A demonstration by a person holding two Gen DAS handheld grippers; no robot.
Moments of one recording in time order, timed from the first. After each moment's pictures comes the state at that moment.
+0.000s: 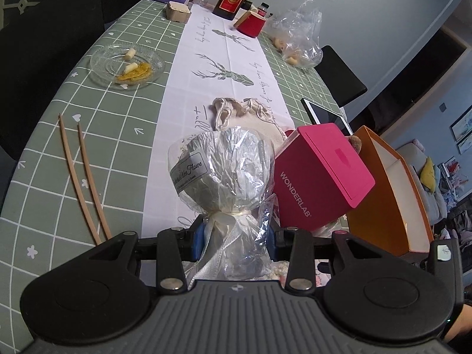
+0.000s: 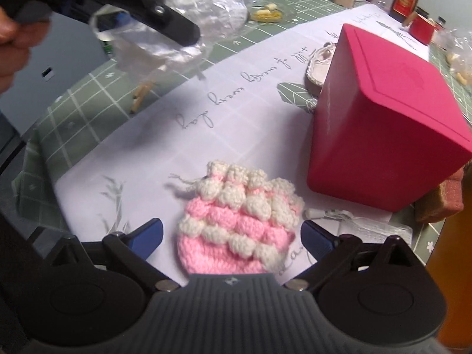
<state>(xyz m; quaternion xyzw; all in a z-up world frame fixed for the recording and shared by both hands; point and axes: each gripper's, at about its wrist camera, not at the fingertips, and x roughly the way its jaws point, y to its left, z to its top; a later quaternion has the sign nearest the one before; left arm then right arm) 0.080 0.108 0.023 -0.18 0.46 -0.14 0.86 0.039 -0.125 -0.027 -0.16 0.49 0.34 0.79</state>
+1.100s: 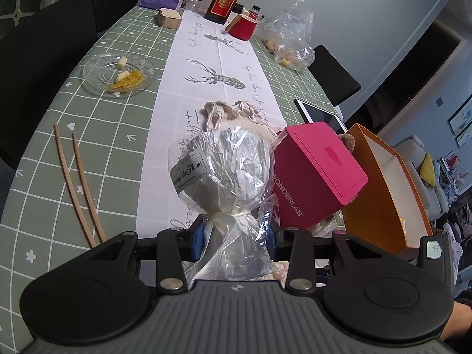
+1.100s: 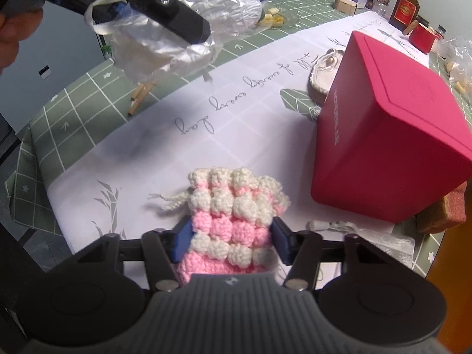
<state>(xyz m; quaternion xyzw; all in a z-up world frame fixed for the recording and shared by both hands) 0.078 0.098 0.030 -0.16 0.45 -0.15 0.87 0.041 -0.122 -0.027 -0.17 0.47 0.34 0.79</state>
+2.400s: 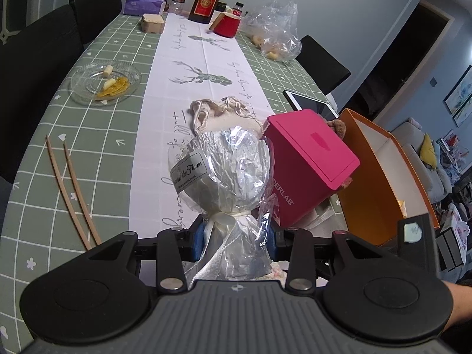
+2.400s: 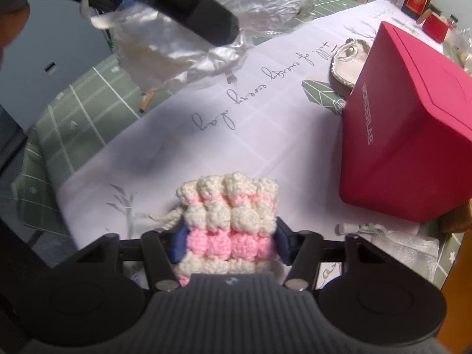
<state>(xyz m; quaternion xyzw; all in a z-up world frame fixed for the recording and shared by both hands) 0.070 0.079 0.032 -0.12 0.44 -0.16 0.87 0.044 -0.106 -0.031 -0.15 0.50 0.36 0.77</state>
